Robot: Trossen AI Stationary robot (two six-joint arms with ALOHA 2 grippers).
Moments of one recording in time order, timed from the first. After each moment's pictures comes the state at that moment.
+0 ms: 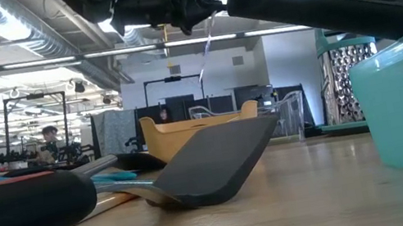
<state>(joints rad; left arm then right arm) 0.45 1.66 1.20 0.32 0.54 0.14 0.25 1.07 0.82 0.07 0.71 -0.13</state>
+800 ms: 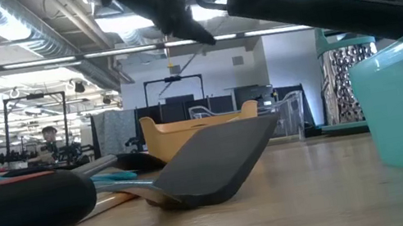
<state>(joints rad) 0.27 1.65 1.34 -0.31 0.04 0.43 -0.08 1.43 1.50 -0.71 0.33 -0.03</state>
